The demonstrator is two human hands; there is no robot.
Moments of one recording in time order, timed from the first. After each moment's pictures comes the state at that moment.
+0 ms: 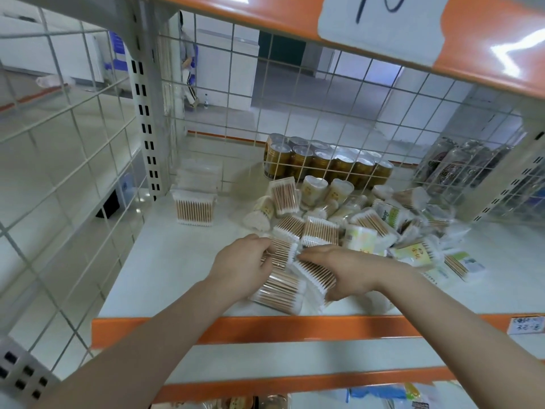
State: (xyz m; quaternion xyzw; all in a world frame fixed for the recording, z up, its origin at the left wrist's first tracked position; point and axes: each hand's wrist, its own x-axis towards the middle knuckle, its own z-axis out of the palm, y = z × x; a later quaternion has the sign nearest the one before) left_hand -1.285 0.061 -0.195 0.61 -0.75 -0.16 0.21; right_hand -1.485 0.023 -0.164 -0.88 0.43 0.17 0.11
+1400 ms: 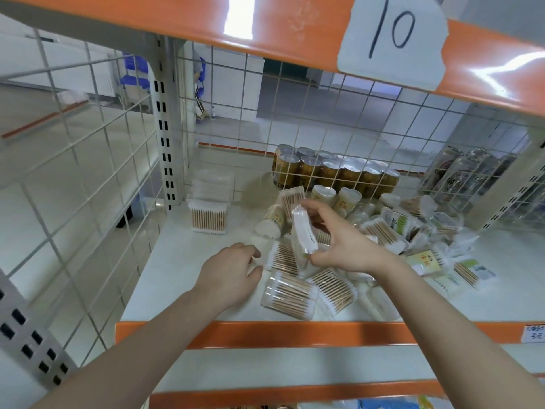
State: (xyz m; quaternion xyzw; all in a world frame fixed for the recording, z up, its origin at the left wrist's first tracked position) left_hand -1.249 0.072 -0.199 0.64 -0.72 -0.14 0.22; right_hand -1.446 0.036 -0.125 -0.82 0.45 -0.18 0.31
